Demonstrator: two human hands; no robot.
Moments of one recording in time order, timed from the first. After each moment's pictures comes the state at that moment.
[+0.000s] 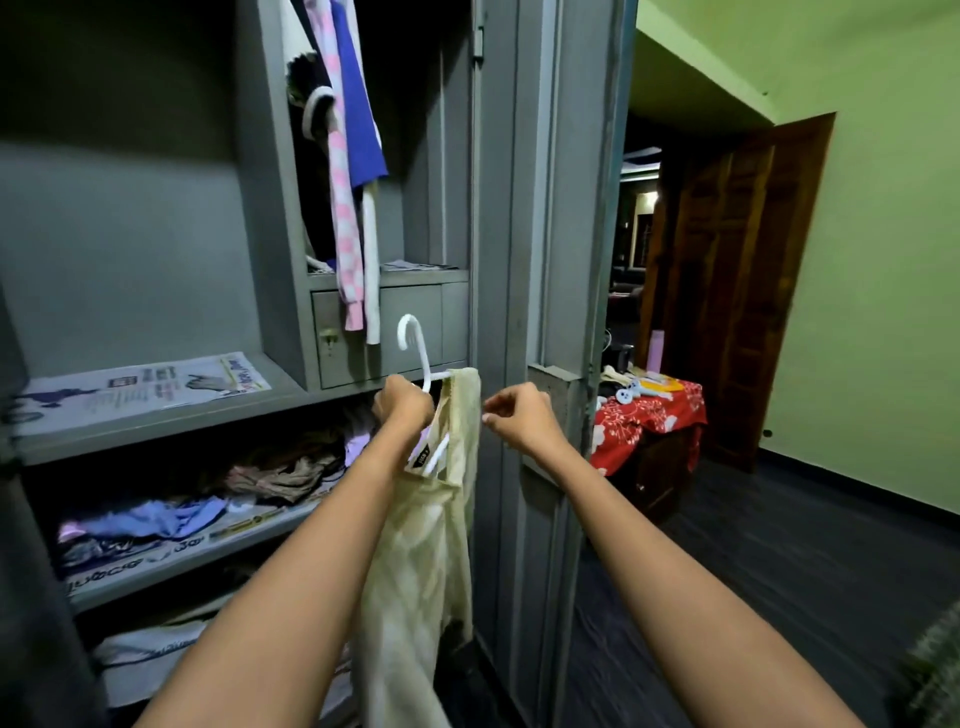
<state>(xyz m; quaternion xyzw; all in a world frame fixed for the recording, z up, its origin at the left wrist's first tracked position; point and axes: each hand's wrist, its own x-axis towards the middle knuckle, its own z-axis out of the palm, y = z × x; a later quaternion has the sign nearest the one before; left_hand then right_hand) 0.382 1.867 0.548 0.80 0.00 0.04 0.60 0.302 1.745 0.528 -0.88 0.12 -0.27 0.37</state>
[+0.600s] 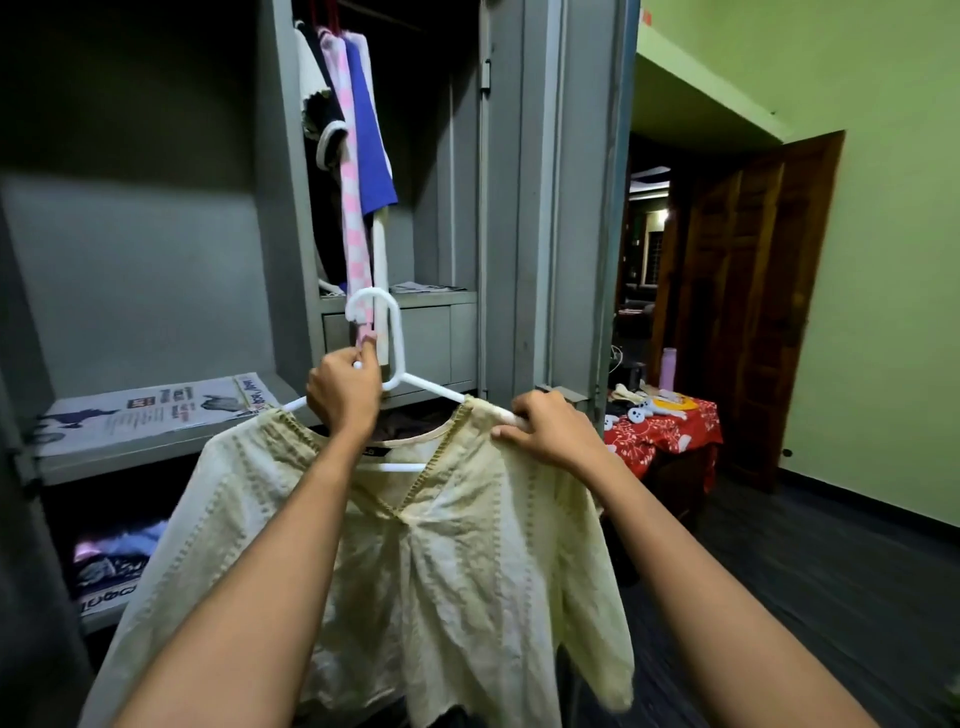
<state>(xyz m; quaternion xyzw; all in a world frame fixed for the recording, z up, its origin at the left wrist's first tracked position) 0.385 1.915 0.582 0.75 -0.04 0.37 0.54 0.268 1.731 0.565 -0.97 0.05 -0.21 0.11</state>
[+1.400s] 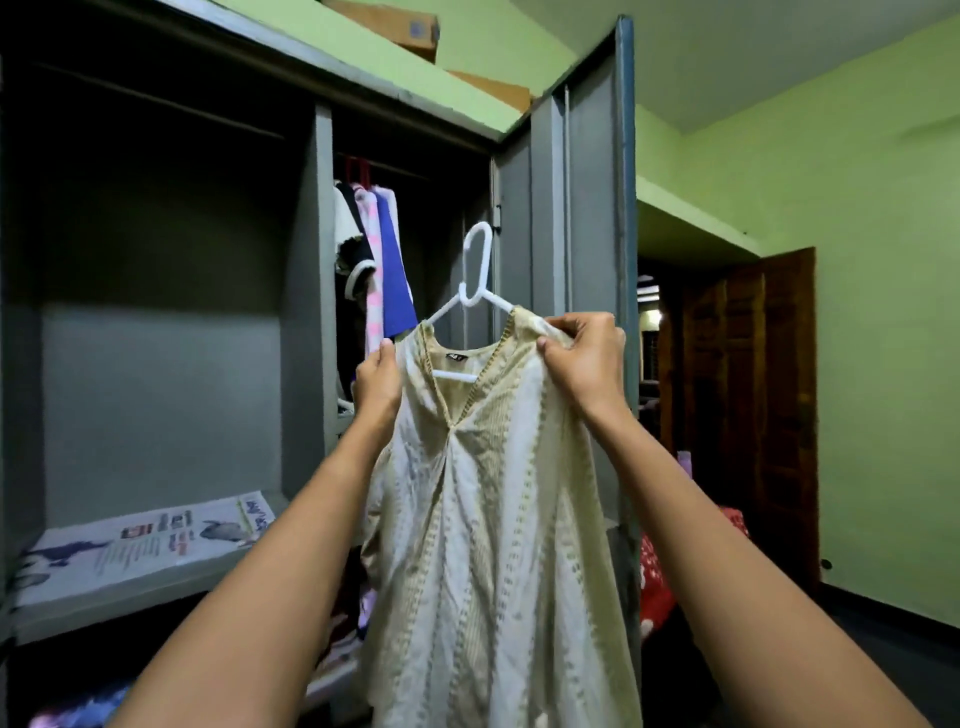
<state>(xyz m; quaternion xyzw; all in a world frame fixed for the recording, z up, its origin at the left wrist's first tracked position) 0.442 1.908 0.716 0.64 -0.18 0.22 0.71 0.272 1.774 0.737 -0.74 0.04 -0.59 0.33</state>
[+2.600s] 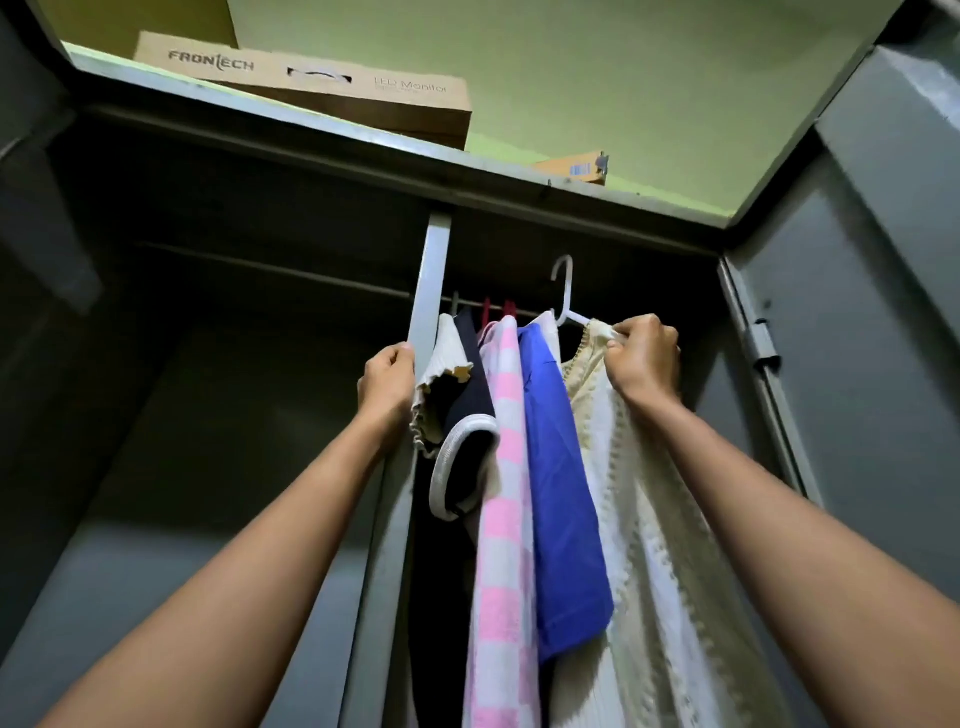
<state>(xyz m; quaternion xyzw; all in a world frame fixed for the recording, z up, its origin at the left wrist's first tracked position) 0.847 1.922 0.972 0.57 -0.19 0.51 0.62 0.817 1.693 1.006 -0.64 -0.07 -0.70 0.31</state>
